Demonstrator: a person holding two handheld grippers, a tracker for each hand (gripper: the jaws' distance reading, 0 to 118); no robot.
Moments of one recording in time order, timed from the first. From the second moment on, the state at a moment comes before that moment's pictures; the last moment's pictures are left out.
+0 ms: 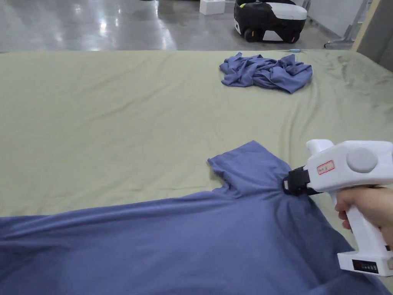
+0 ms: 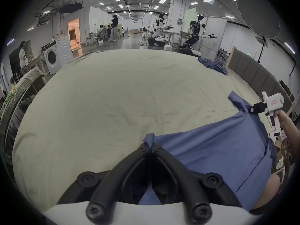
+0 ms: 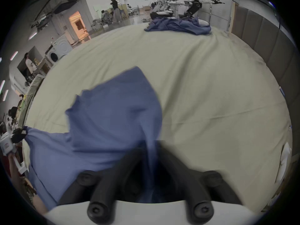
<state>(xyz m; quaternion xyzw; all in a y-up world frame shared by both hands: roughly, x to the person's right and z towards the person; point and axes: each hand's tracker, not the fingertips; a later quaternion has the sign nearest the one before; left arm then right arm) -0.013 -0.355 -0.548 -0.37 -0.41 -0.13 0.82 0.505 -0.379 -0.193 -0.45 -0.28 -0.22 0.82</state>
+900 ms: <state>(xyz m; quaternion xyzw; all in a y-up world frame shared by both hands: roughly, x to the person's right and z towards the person) -0.072 -0.255 -0.500 -0.30 -0.43 -0.09 0.85 0.392 -0.225 -0.094 -0.30 -0.26 -0.11 0.91</state>
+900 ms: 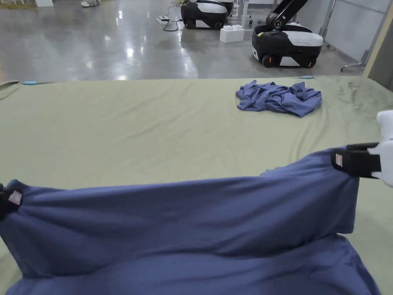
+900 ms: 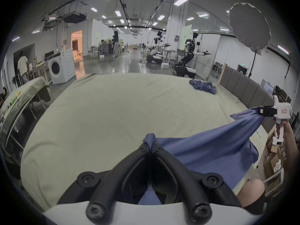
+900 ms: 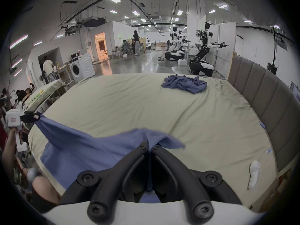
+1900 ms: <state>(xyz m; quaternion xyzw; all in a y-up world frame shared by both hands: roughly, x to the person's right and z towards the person) -0.237 -0.326 -0.427 -0.44 -0.52 0.13 0.72 0.214 -0.294 0.074 -0.28 -0.34 -0.15 0.89</state>
